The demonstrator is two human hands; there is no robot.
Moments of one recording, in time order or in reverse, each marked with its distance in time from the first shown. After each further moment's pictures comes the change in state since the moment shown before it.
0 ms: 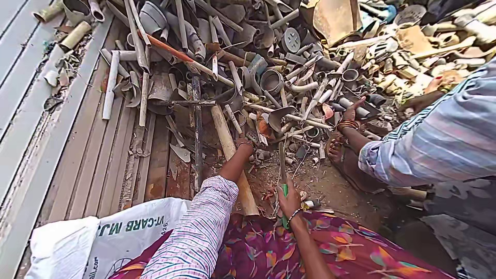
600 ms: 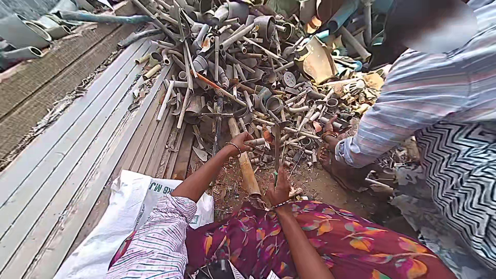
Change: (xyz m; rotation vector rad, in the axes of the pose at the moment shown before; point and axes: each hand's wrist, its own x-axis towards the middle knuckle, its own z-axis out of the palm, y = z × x) left_hand -0.126 -0.097 0.049 -0.797 0.562 0.551; right_hand -0.082 -0.029 0.012 0.033 0.516 -0.681
